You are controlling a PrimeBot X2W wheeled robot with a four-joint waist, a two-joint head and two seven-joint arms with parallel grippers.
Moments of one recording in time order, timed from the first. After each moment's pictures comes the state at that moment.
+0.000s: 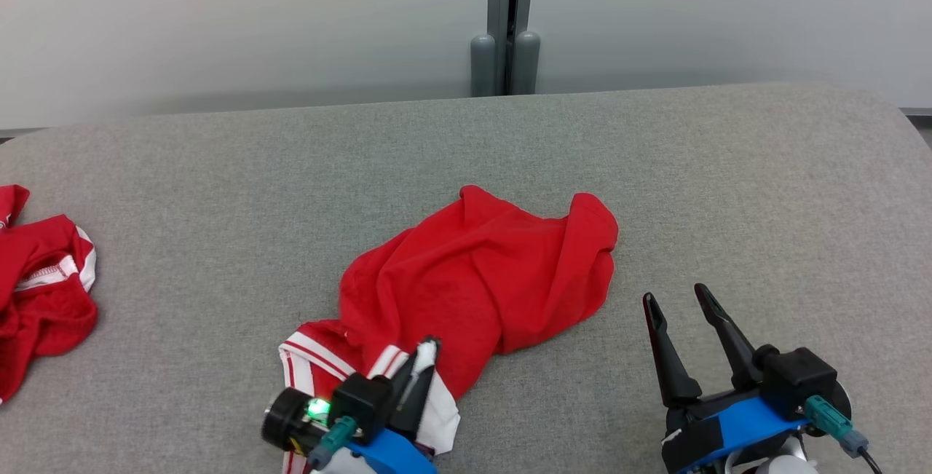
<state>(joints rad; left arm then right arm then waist) -0.20 0.09 -0.49 0.54 -0.21 -0.13 -0.26 -0.10 -0.05 0.12 0.26 0.17 0.13 -0.26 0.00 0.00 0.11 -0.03</state>
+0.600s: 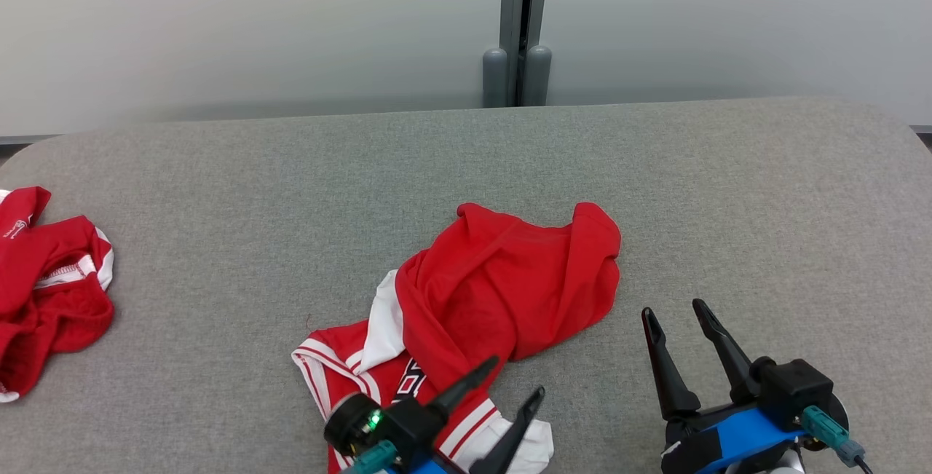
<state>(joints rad) -0.22 0.20 -0.88 0.35 -0.49 -0.13 -0.26 -0.08 -0.05 0.12 0.28 0.17 0.13 -0.26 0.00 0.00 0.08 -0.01</state>
